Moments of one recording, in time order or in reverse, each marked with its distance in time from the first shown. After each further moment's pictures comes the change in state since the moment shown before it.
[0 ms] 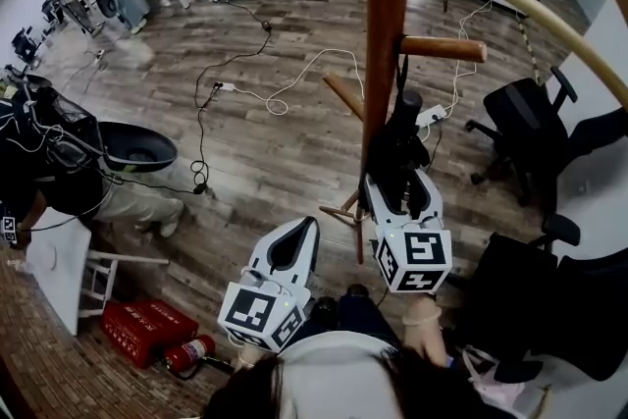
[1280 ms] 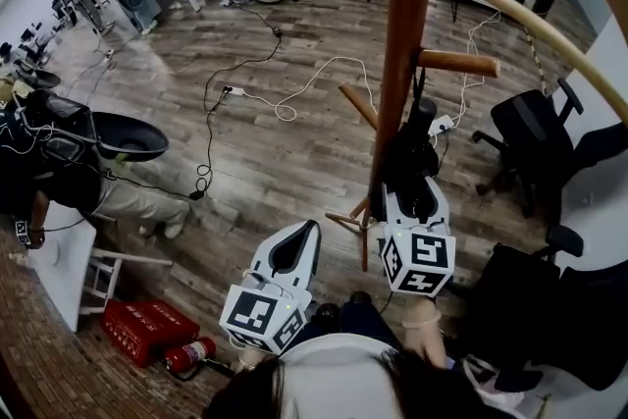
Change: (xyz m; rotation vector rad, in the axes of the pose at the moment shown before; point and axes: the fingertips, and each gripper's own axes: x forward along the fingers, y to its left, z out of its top) left arm -0.004 0.010 0.008 0.010 -0.013 0.029; right arm 0.005 -0.017 0.002 0.021 -0.013 -0.095
